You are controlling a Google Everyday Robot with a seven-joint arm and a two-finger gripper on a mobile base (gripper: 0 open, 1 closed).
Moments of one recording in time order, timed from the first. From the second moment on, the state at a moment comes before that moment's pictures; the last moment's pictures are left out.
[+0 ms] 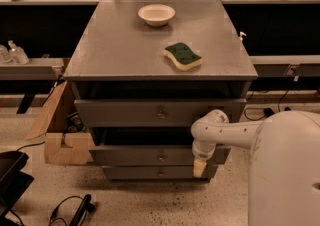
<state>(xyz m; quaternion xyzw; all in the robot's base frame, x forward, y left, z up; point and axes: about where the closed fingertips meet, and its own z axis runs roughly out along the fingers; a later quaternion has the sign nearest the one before) 0.596 -0.182 0.401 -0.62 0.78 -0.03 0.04</state>
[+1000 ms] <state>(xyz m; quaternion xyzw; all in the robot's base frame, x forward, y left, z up) 0.567 -0.176 0.403 -0.61 0.79 -0.01 -0.01</state>
